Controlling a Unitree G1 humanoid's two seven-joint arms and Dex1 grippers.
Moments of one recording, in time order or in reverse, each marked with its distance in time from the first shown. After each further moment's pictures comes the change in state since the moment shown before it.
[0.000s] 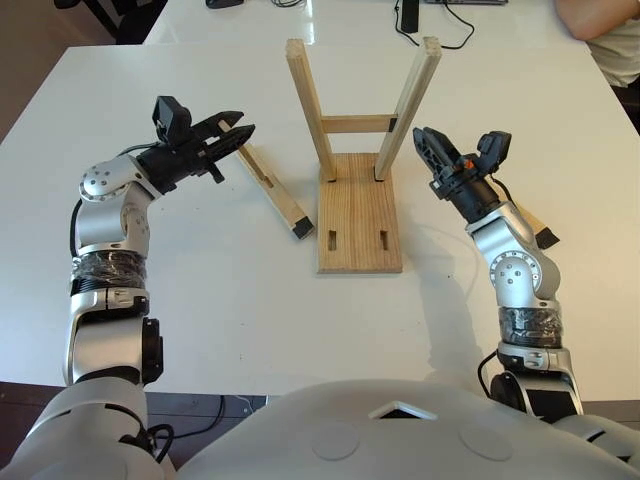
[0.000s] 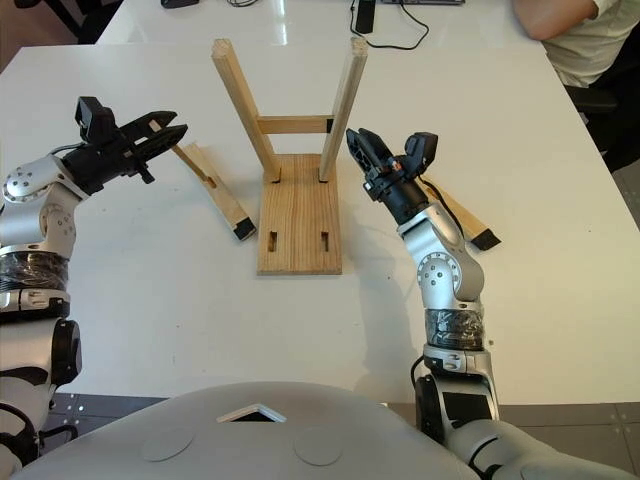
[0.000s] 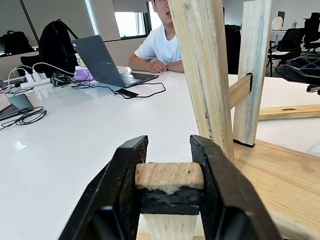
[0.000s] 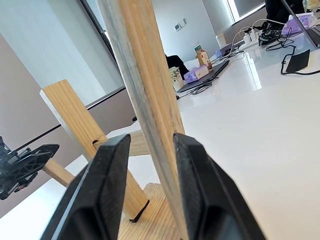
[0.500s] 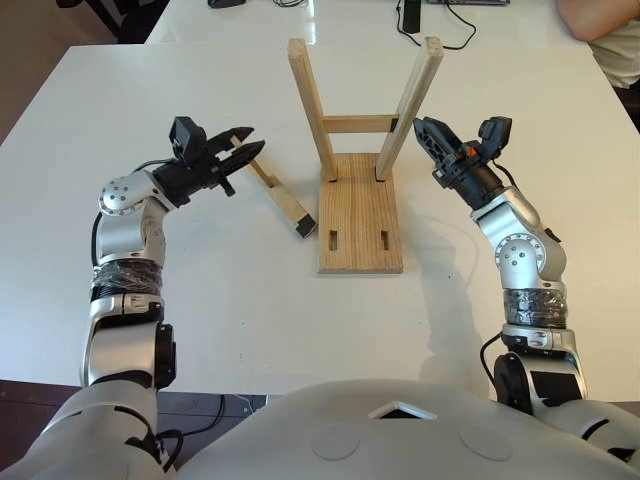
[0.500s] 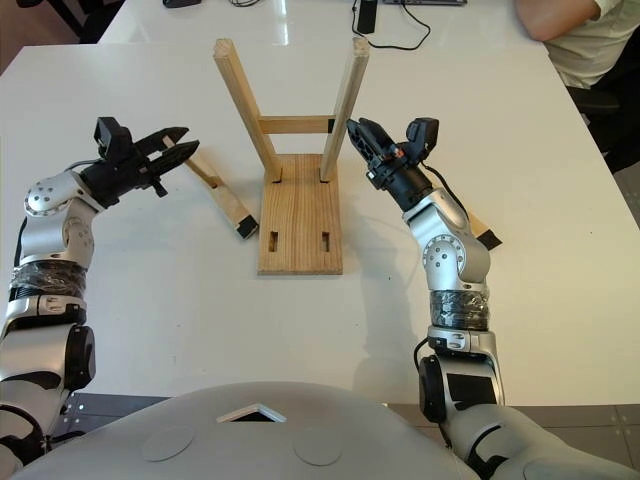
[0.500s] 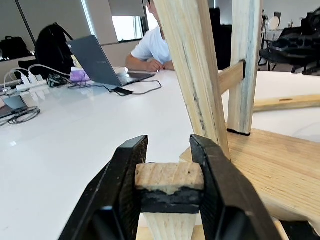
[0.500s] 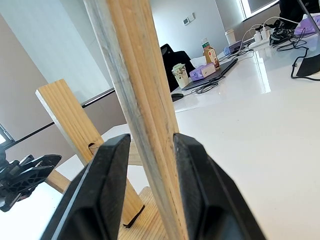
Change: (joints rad) left arm 0.020 -0.029 -0.014 0.076 0.073 -0.107 -0.038; right arm -0.066 -0.029 -0.019 0.074 -0.035 0.020 0.054
